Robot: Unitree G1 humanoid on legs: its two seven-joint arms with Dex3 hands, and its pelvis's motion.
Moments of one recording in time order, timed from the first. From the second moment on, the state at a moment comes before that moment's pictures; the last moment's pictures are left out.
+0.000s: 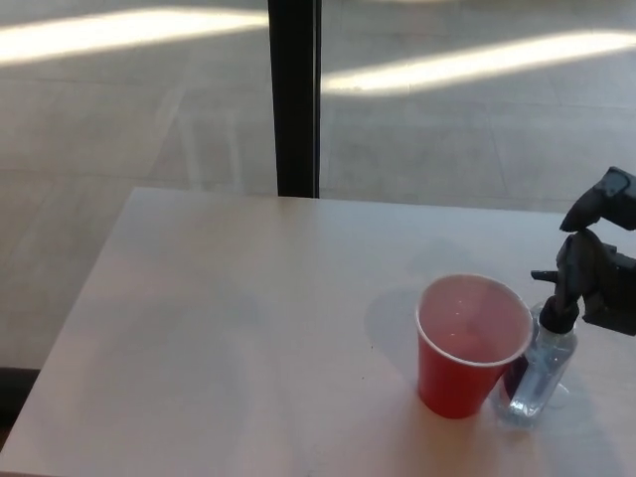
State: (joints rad) left_arm -0.16 0.57 0.38 1.04 -0.12 0.23 0.11; right_arm -0.24 -0.51 -0.07 -0.10 0.57 0.20 0.16
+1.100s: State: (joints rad) left_arm -0.11 0.57 0.38 1.04 -0.12 0.23 0.11; right_arm -0.37 -0.69 -0.68 -0.06 0.89 0.56 -0.01
